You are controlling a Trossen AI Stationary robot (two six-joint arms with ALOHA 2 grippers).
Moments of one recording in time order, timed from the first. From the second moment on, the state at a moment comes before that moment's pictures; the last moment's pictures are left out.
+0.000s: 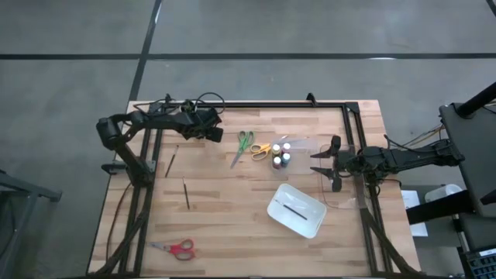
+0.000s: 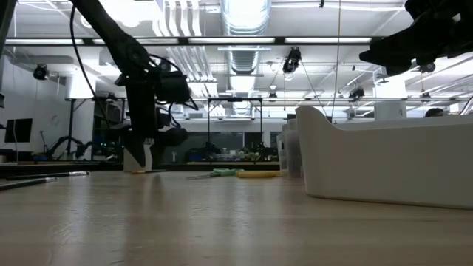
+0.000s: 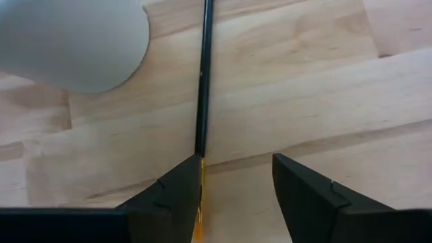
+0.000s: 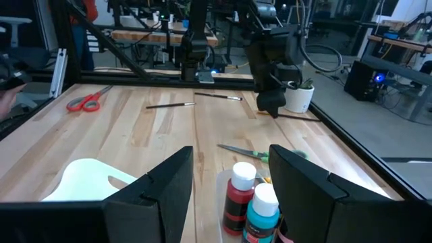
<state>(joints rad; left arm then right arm) 0.58 1.68 0.86 -0.47 -0.37 -0.71 0.16 0.33 0.22 -0.03 0.26 -0.01</state>
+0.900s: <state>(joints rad) 0.61 1.73 0.83 -0.40 -0.31 -0.67 0.16 0.33 0.22 -0.03 0.26 -0.01</state>
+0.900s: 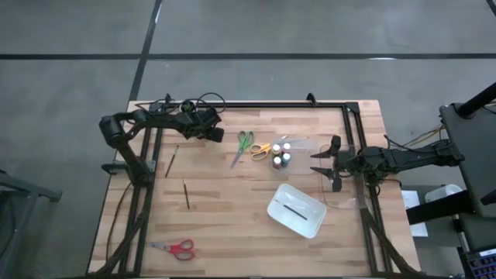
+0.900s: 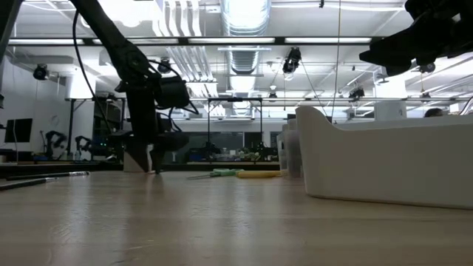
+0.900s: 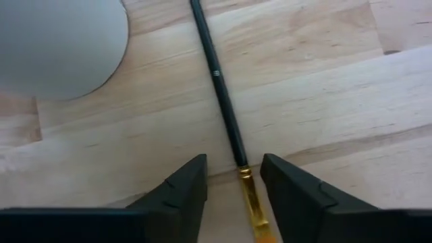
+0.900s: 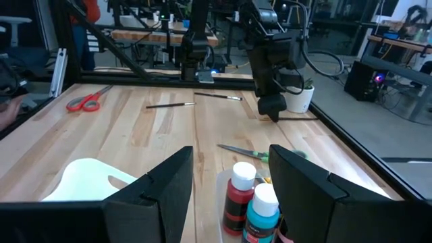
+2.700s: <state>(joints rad) 0.57 1.60 0.83 -0.42 -0.28 -0.65 0.16 0.33 0.22 -0.03 0.26 -0.01</state>
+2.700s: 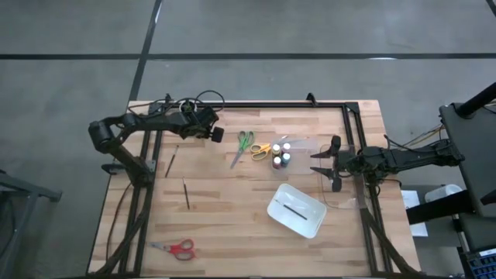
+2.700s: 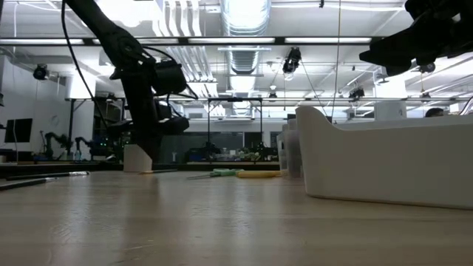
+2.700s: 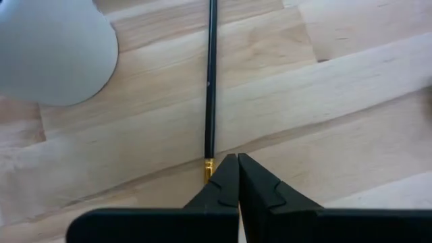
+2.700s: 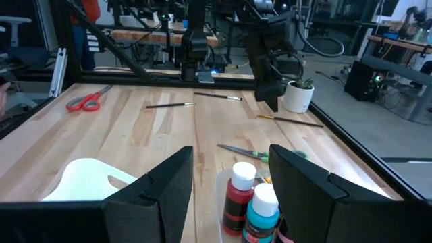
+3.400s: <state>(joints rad) 0.57 1.60 0.79 -0.40 -0.28 -0.66 0.16 0.33 0.22 -0.03 0.26 -0.01</state>
